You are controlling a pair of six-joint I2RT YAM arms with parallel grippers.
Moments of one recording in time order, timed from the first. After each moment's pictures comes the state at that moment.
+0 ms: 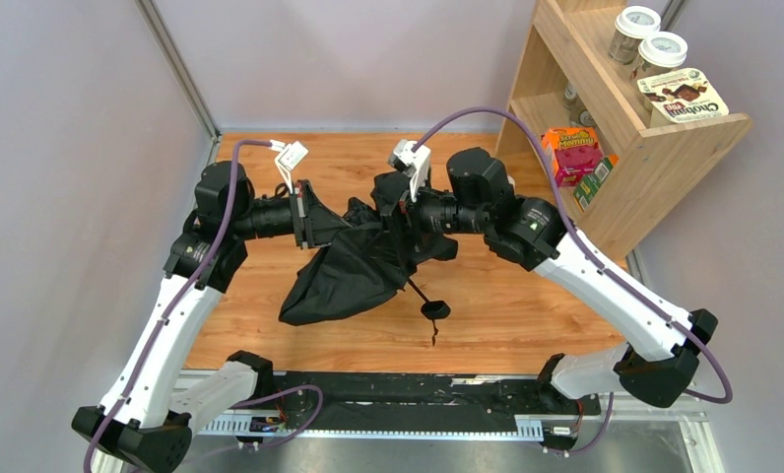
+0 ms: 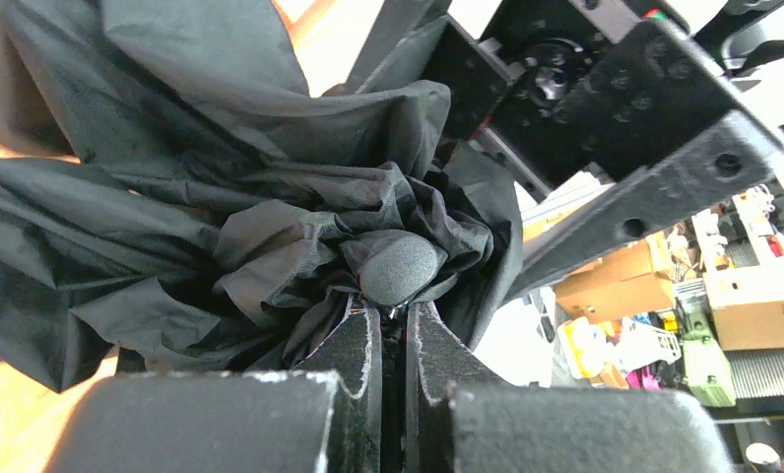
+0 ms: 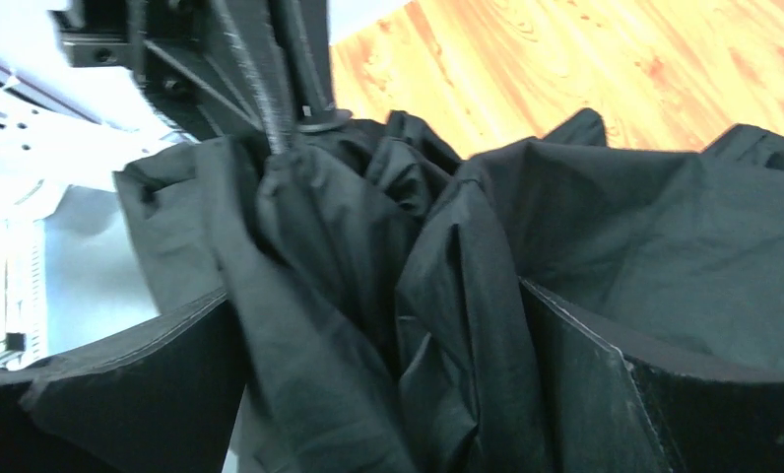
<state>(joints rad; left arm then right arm) -0.33 0.96 1.18 -0.44 0.97 -0.61 0.89 1.34 1.58 -0.61 -0.41 0.16</state>
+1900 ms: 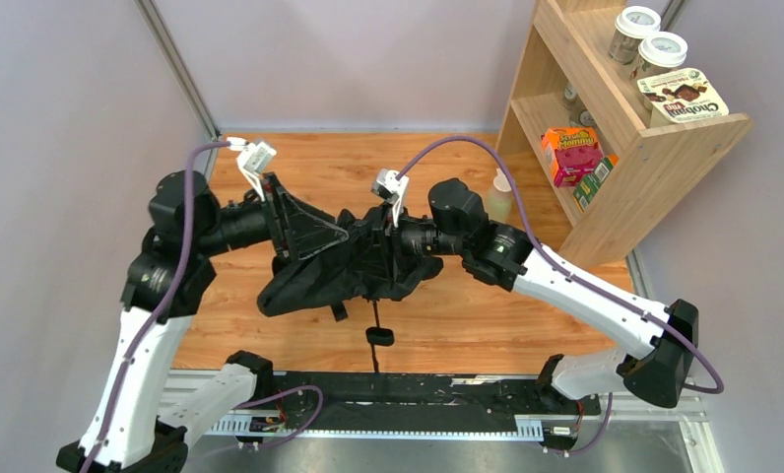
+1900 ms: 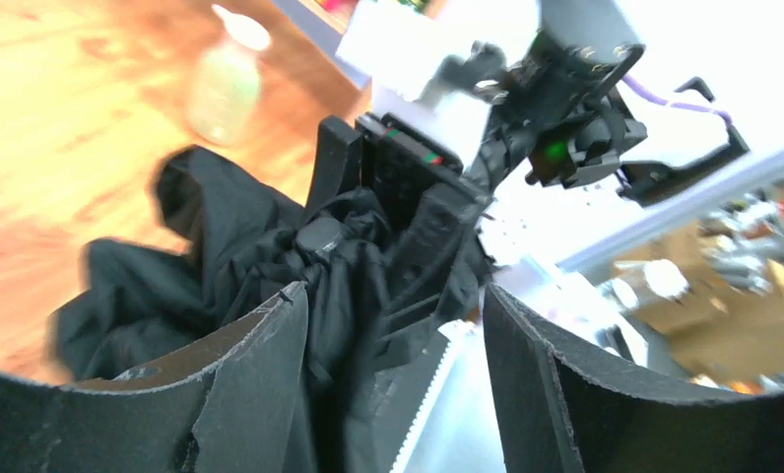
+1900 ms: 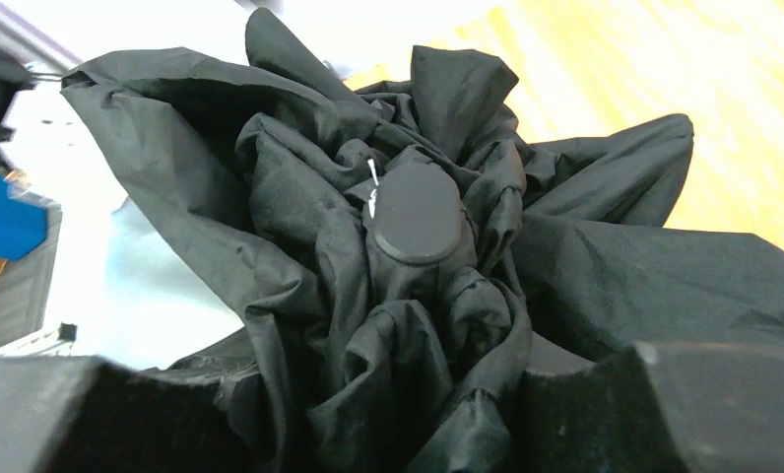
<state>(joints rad) -0.32 0.88 1.31 -0.60 0.86 -0.50 0.97 1.33 1.30 -0.20 -0.51 0.28</state>
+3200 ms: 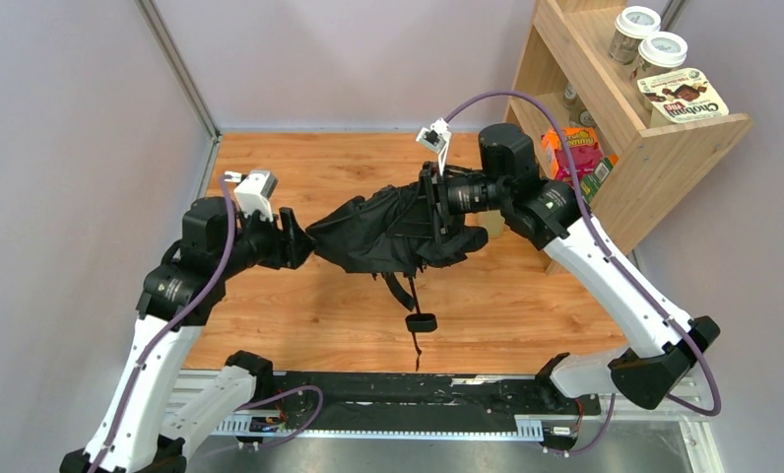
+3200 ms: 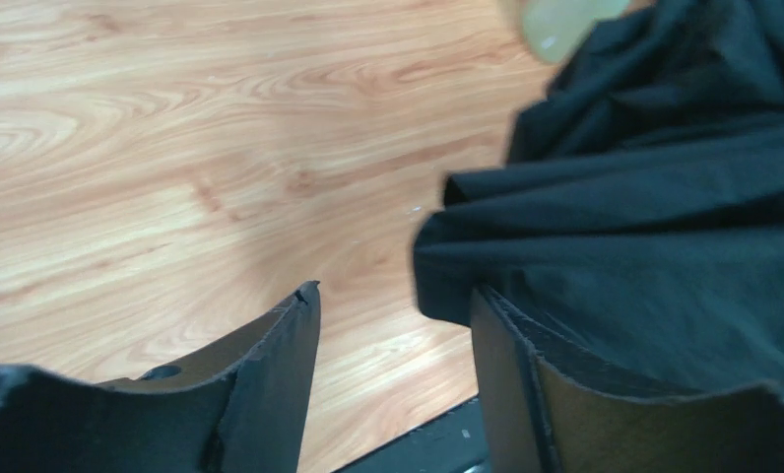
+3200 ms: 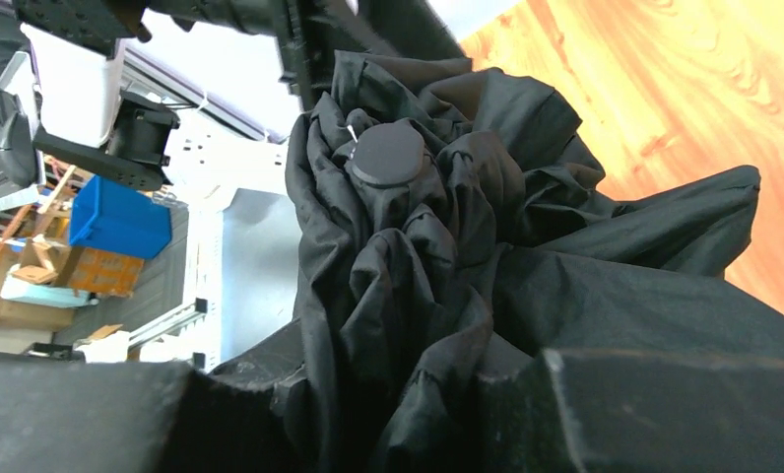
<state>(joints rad) -0.33 0.82 1.17 -0.88 0.20 -0.28 0.67 1.34 1.54 -0.55 -0.84 0.36</state>
